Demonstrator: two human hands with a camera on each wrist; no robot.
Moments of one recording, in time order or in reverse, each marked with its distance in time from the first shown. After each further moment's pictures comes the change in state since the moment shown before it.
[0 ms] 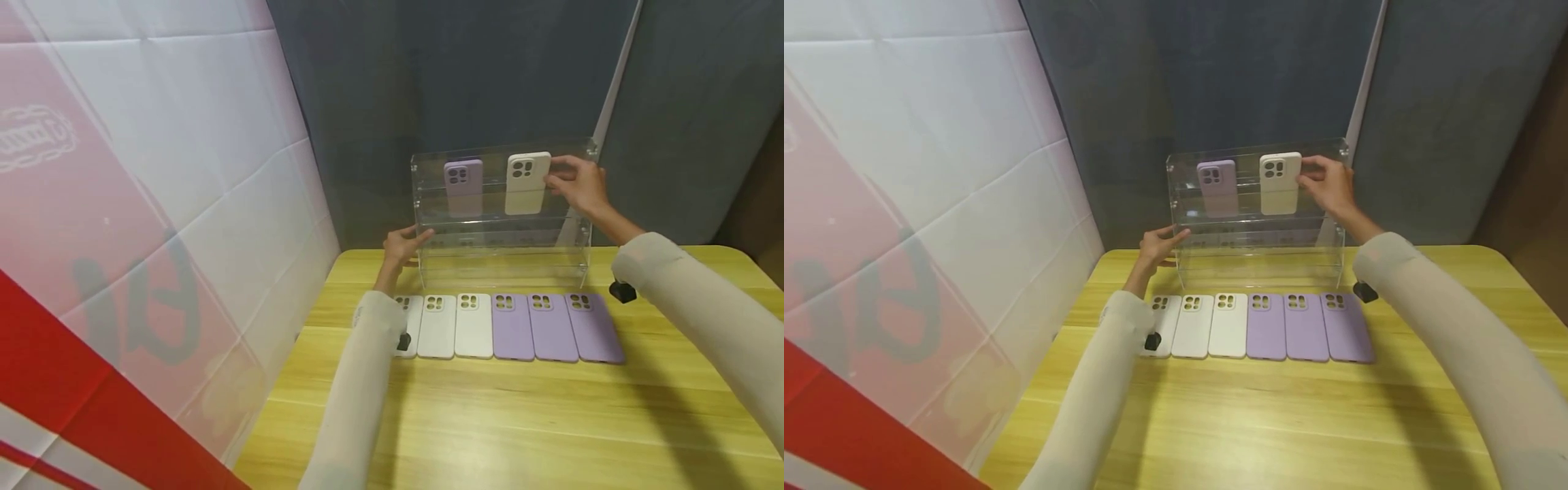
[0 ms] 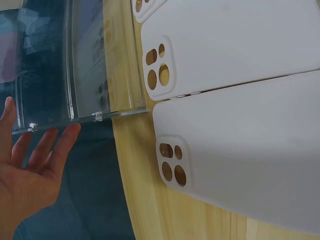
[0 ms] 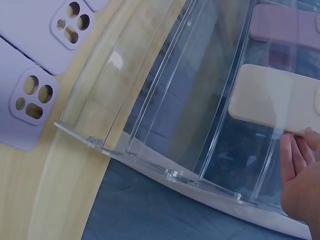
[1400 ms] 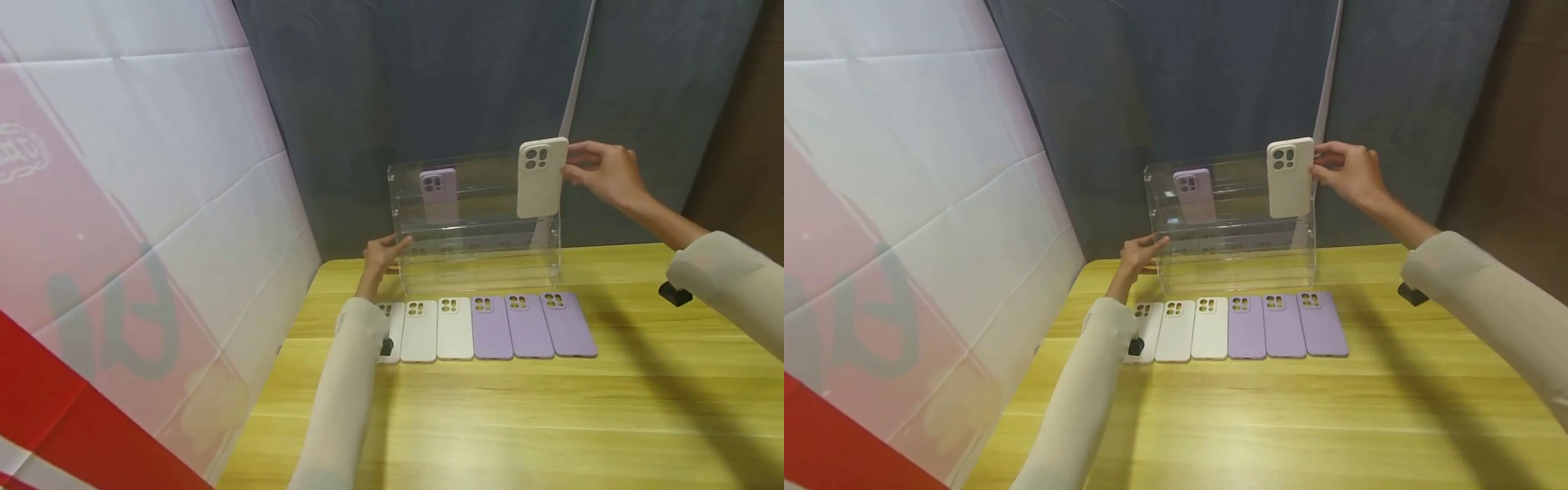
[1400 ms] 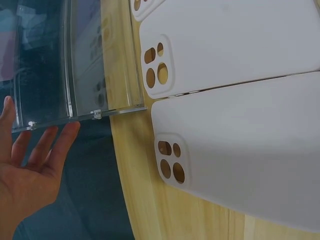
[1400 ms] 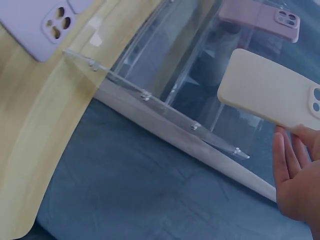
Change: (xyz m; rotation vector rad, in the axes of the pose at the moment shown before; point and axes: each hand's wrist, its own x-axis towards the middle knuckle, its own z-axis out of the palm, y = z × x) left_hand 0.017 -0.008 -0.015 -0.066 -0.046 -0.060; right_hand -0.021 -0.034 -0.074 -0.199 -0.035 -0.059
